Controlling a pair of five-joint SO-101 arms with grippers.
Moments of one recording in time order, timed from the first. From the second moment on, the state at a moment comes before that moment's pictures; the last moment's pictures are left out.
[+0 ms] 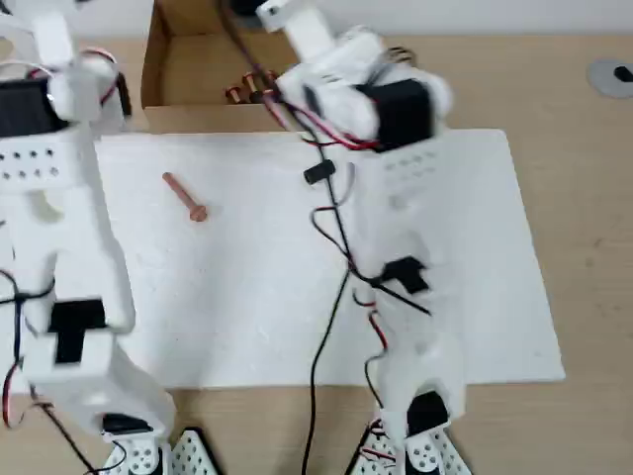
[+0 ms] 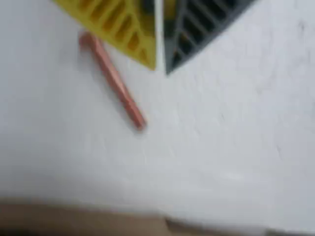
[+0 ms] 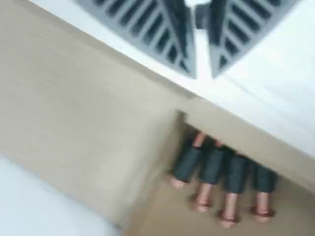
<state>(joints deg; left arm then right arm) -8.9 6.8 -46.9 100.4 -9.2 -22.8 30.5 -85.4 101.3 8.7</state>
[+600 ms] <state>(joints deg) -8.6 -11.9 -0.9 90.8 -24.4 -15.9 -8.2 -23.7 100.4 16.0</state>
